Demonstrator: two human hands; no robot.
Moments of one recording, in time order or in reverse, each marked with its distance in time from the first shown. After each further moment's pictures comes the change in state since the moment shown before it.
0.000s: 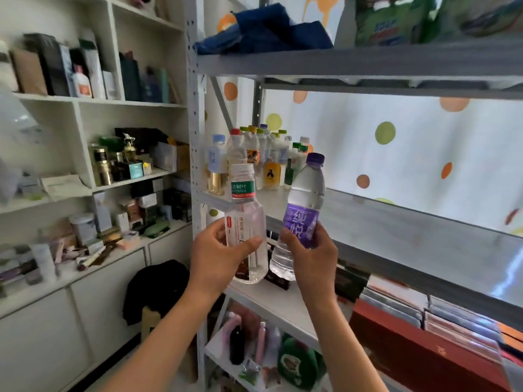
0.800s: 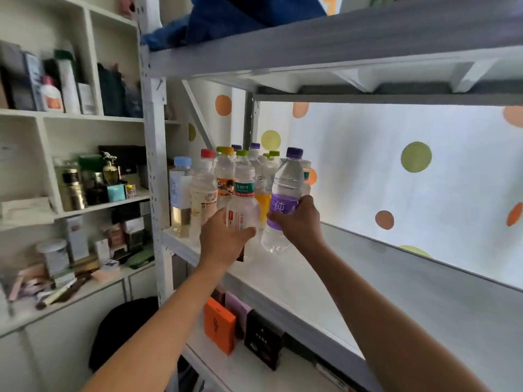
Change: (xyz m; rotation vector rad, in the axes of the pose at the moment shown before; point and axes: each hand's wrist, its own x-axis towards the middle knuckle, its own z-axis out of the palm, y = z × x) left_hand 0.245 -0.093 0.147 0.301 0.134 0.016; right_hand 0.314 0.090 0.040 -0.407 -0.183 -0.007
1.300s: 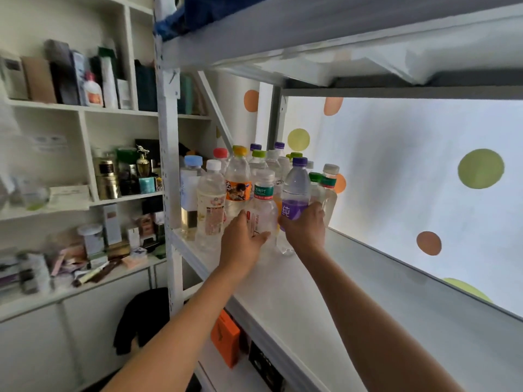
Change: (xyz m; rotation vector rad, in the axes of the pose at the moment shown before) left_hand 0.045 -0.024 0.061 0.282 0.054 0.008; right_hand 0.078 0.043 0.047 -0.098 -0.012 0.036
